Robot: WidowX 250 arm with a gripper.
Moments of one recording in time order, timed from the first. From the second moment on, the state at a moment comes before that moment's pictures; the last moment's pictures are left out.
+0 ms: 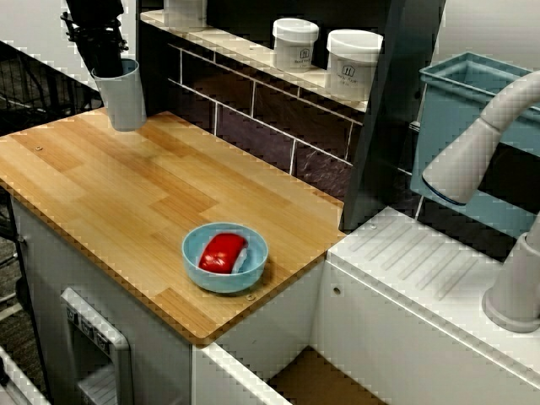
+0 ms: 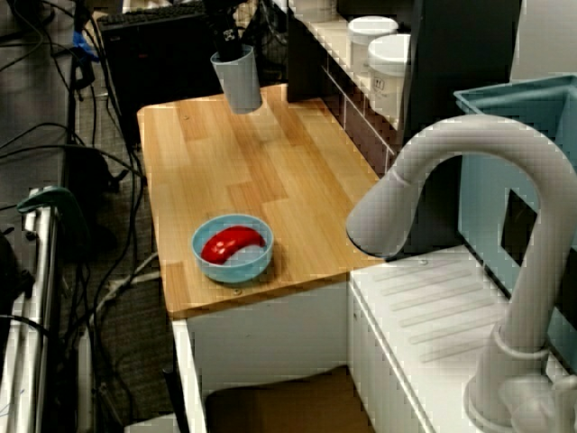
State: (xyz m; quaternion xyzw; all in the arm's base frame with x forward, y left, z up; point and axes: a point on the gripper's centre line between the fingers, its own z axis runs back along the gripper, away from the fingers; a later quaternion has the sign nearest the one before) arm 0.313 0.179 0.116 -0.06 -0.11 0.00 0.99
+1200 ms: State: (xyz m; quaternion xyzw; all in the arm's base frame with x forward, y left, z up) arm 0.344 0.181 0.086 -0.05 -0.02 -0.07 1.00
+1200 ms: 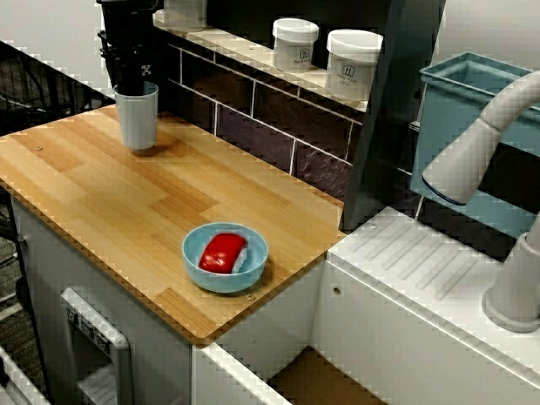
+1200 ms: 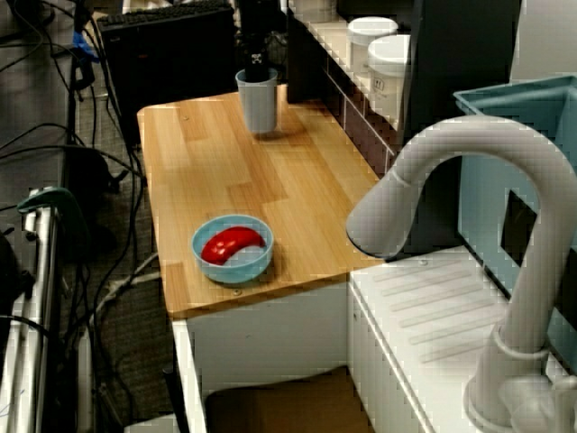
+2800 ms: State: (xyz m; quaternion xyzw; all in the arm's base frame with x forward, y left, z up) arm 0.335 0.177 0.078 -0.07 -0.01 -0.06 1.00
